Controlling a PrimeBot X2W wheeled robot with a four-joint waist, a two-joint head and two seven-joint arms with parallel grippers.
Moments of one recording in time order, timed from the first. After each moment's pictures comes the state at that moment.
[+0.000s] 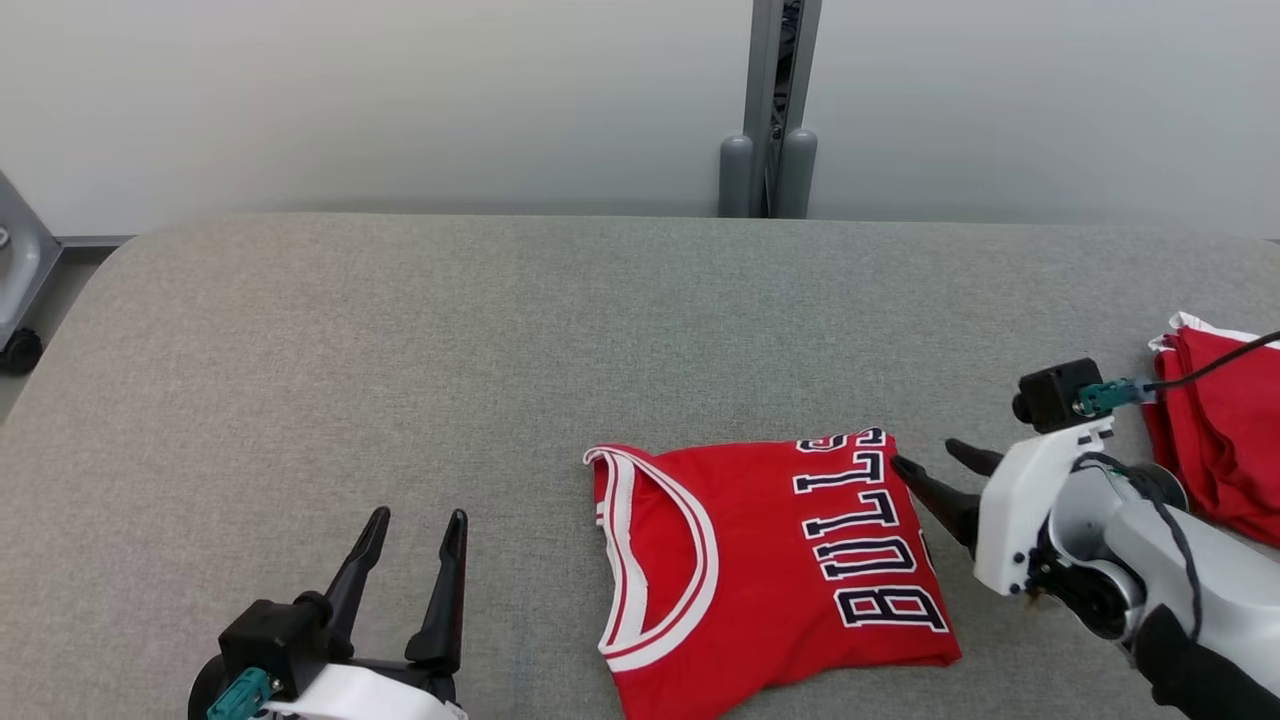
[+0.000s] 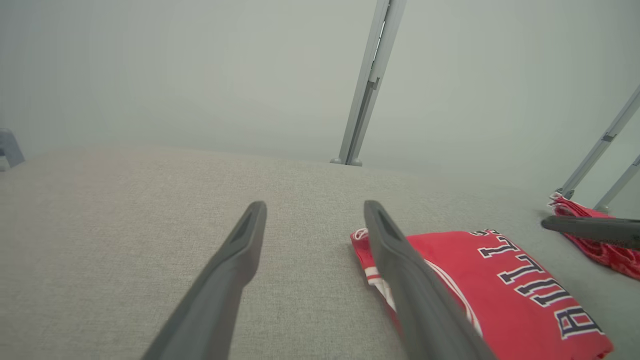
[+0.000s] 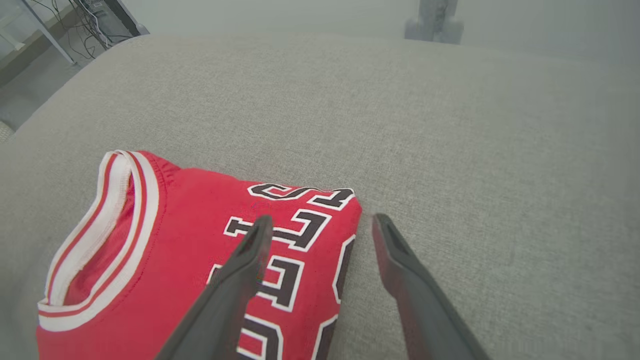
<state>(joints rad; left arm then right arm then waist) 0.01 0.27 -0.41 0.05 -0.56 0.15 -0.22 -0.76 -0.40 1.10 0.77 1.13 0.13 0.00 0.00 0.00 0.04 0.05</state>
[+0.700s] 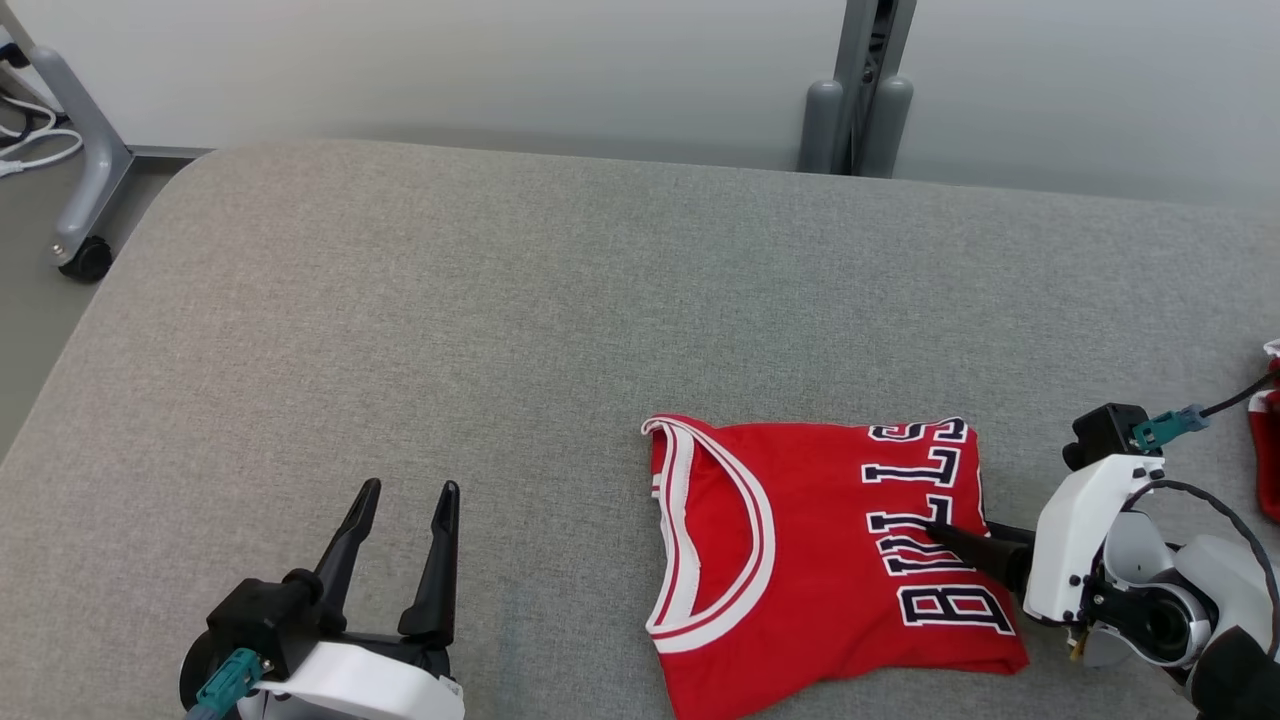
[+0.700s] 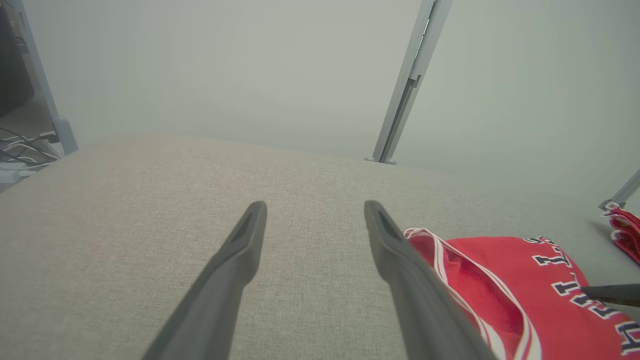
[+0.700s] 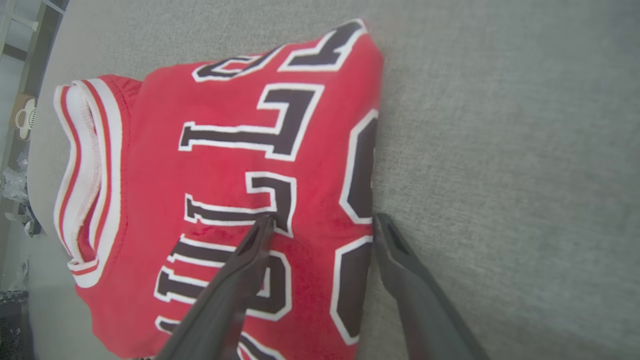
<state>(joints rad) -0.03 0.27 -0.40 0.05 -0.55 0.15 -0.23 -0.64 -0.53 1.04 0.65 1.41 0.13 0.30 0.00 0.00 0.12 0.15</state>
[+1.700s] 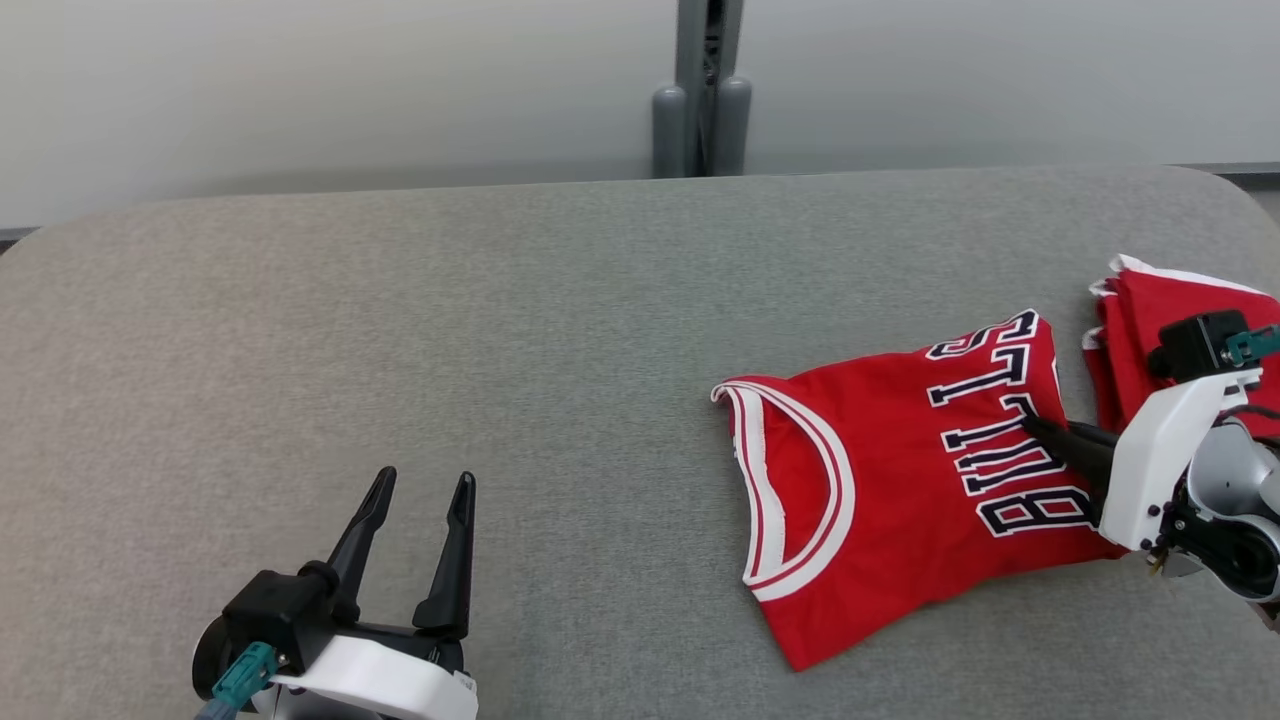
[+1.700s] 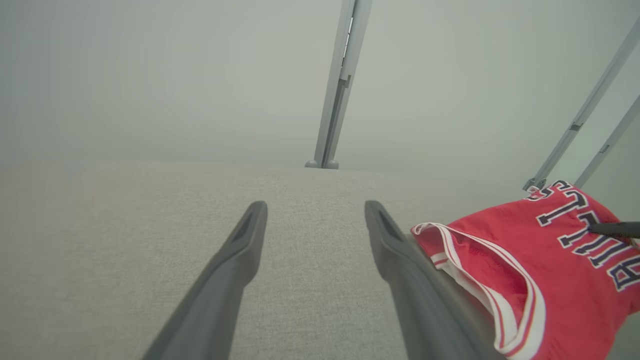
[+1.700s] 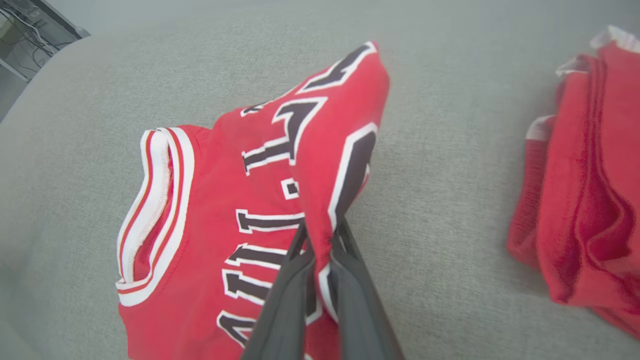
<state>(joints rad) -0.05 0.27 -0.42 0.04 -0.54 0.15 -0.24 -0.73 -0.67 1.02 0.55 1.28 0.13 0.20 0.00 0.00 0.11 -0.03</state>
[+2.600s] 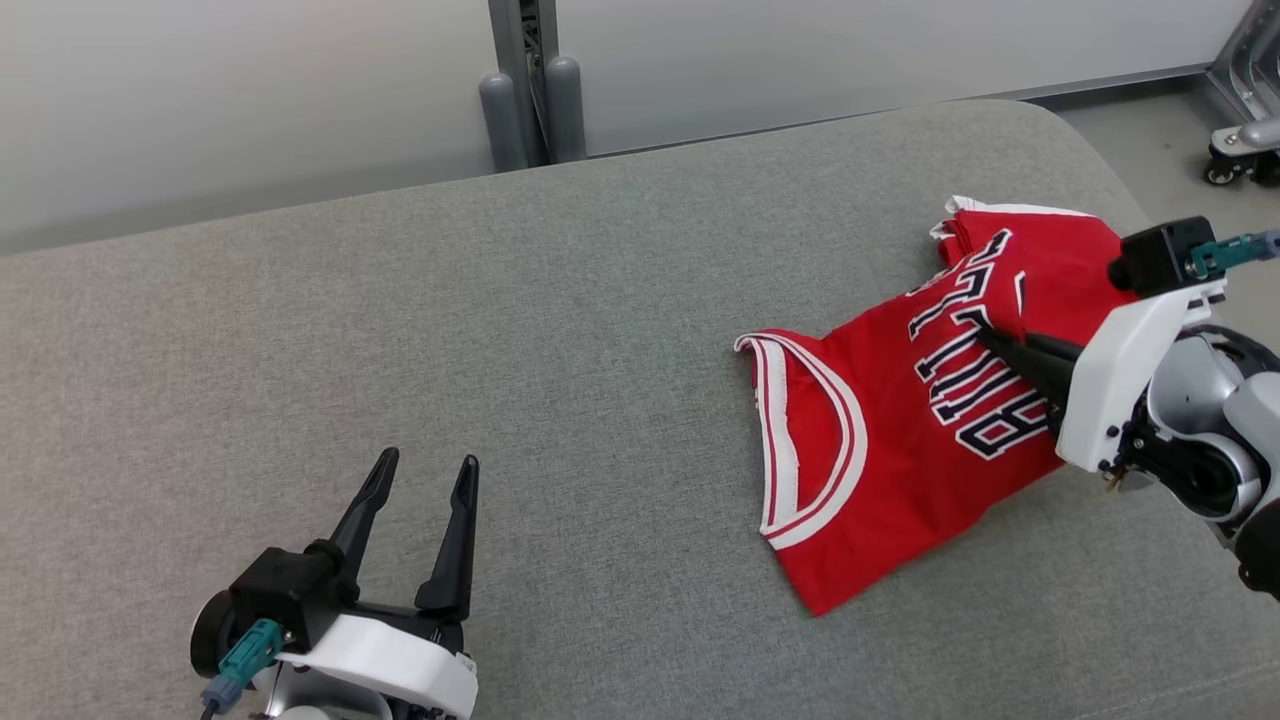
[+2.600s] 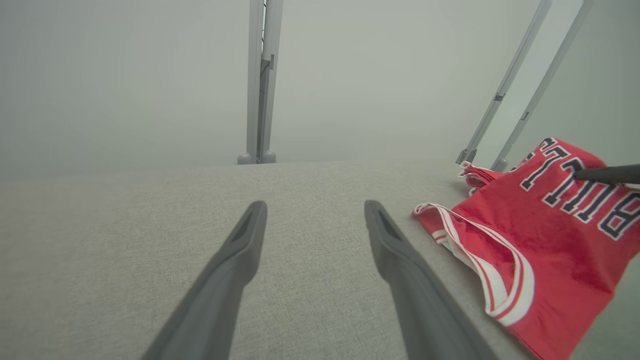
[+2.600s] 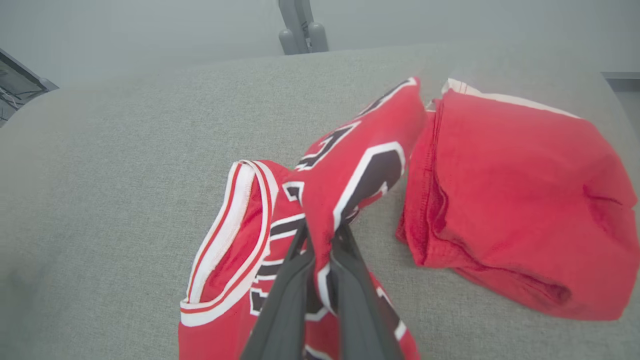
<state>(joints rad) -0.09 0.28 -0.44 0.05 -0.53 0.16 -0.22 -0.81 -0.60 0.94 0.55 1.18 0.13 0.25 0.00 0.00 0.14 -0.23</state>
